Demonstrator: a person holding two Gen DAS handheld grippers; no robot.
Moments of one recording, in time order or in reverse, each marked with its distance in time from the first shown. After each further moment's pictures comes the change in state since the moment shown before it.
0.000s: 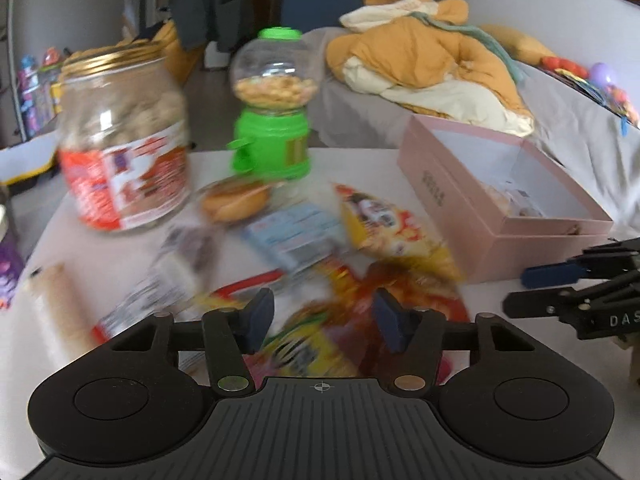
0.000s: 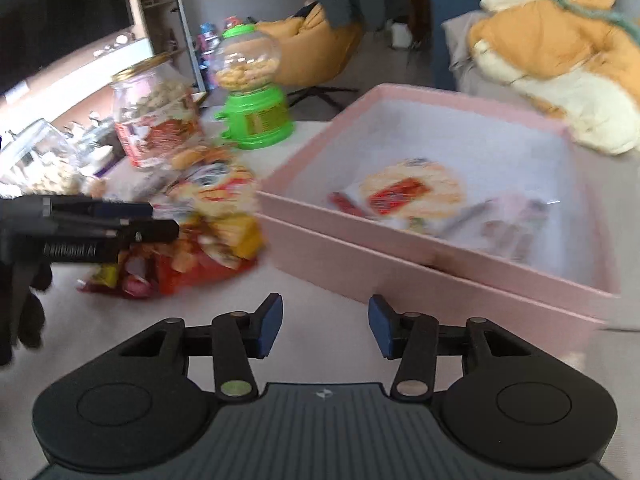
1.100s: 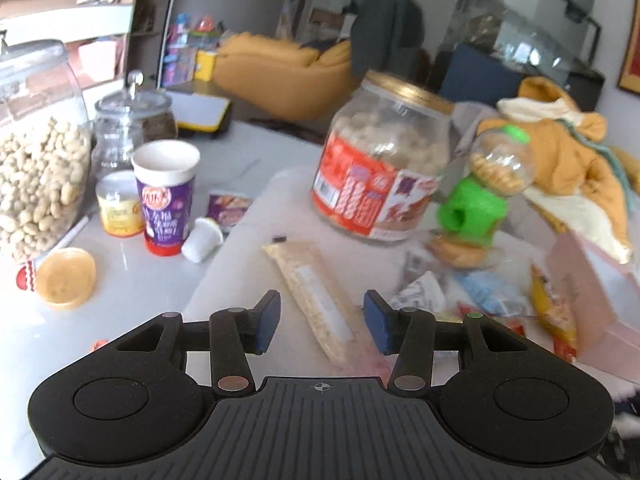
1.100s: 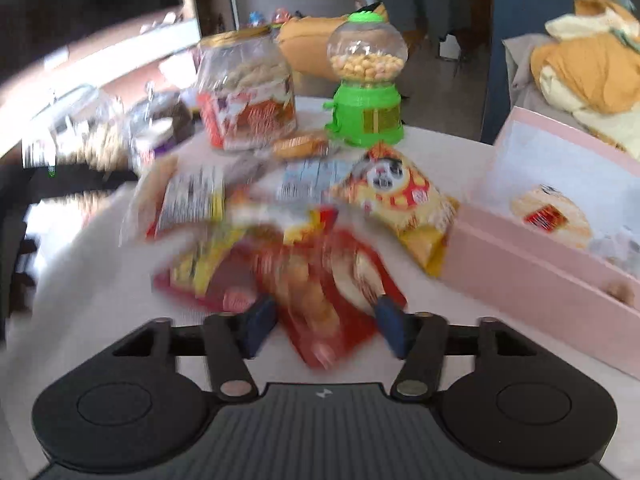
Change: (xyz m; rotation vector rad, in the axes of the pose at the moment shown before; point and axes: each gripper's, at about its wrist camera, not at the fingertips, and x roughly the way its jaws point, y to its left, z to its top) left arm -0.055 0.117 -0.025 -0.389 -0.119 0.249; right arm 0.013 0.096 -0.012 -0.152 0.005 0.025
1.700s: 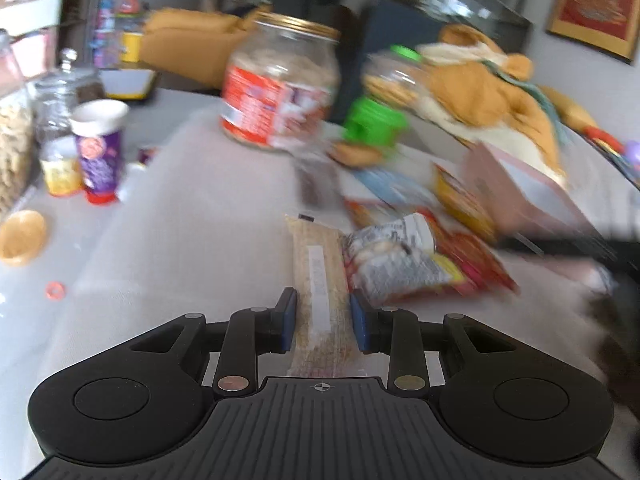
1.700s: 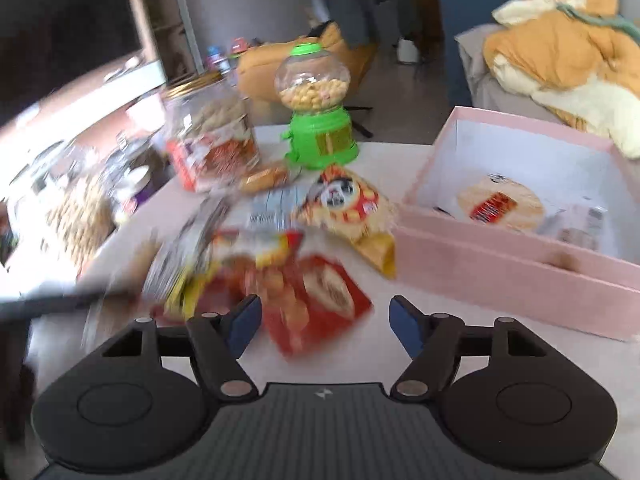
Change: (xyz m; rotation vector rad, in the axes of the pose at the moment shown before) left arm -0.052 -0.029 -0.068 0.142 0.108 -0.222; right arm -0.014 -0.022 0.014 0.204 -0.082 -0.037
